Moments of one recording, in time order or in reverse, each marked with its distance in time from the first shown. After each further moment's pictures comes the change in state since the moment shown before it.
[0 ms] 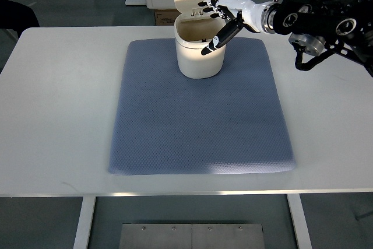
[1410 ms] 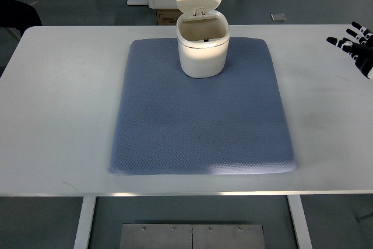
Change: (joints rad) left arm -0.001 0.000 0.000 0.000 0.000 0.000 0.000; right arm -0.833 -0.313 1.016 -0.230 0.064 0.032 0.090
